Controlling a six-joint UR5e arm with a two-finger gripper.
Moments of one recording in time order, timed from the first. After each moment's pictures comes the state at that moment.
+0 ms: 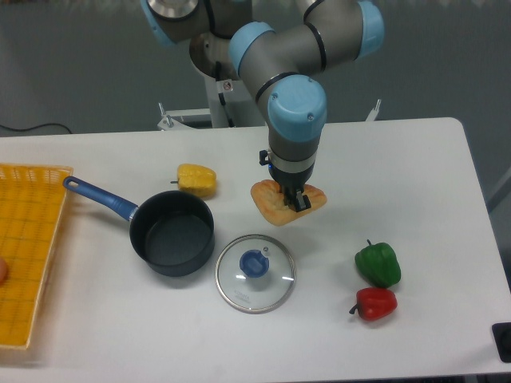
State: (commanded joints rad) arm 2.50 -1.82 -1.63 -1.33 1.60 1.66
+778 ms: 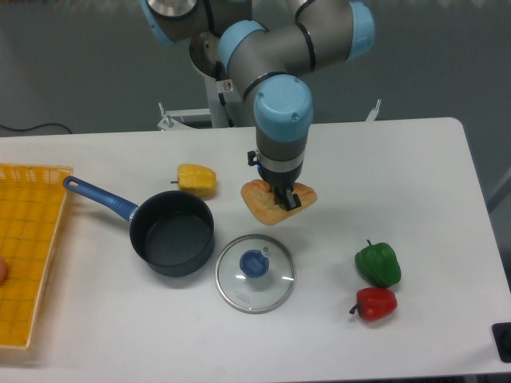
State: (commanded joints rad) arm 2.42 -1.81 -1.64 -1.36 1.62 1.49
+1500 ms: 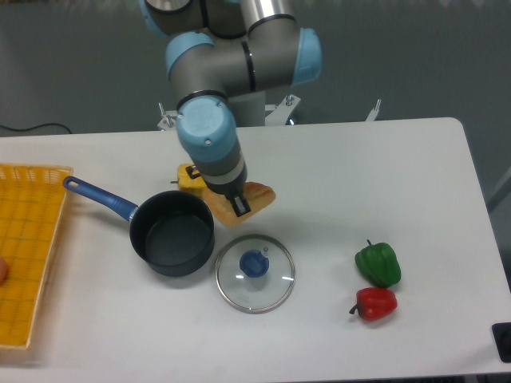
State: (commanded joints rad) arm 2.22 -1.84 -1.64 -1.38 1.67 1.28
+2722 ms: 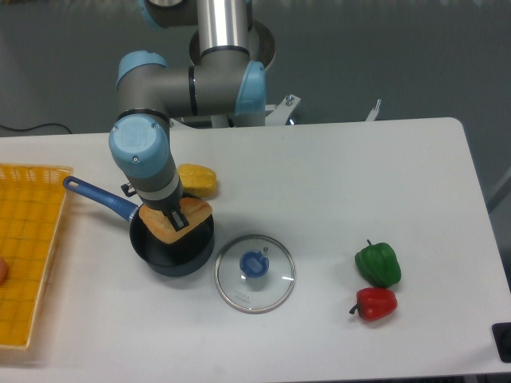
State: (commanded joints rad) arm 2.12 -1.91 -1.64 -1.30 1.55 1.08
